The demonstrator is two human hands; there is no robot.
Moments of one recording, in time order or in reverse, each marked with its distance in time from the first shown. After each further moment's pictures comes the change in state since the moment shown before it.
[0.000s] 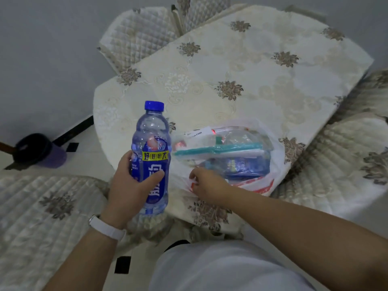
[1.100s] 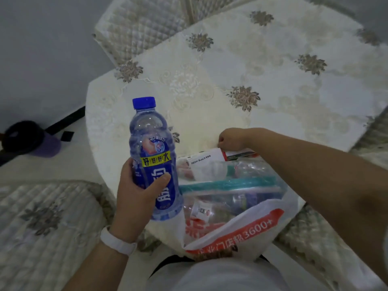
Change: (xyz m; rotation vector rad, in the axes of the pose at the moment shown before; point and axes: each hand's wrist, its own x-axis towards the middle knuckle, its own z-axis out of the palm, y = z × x) left_hand 0.076 -0.002 0.035 -0.274 0.114 -0.094; right_hand 0.180 0.105 -0.125 -0.268 -0.391 0.223
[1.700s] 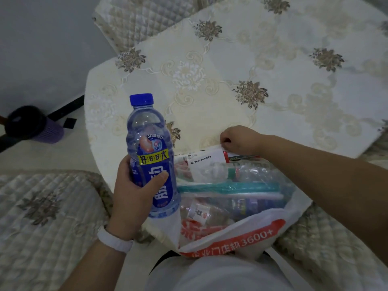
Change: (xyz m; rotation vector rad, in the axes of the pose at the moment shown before) left_hand 0.007 -0.003 0.008 -0.003 0.039 -0.024; right_hand 0.000 0.018 0.009 0.033 0.199 -0.290
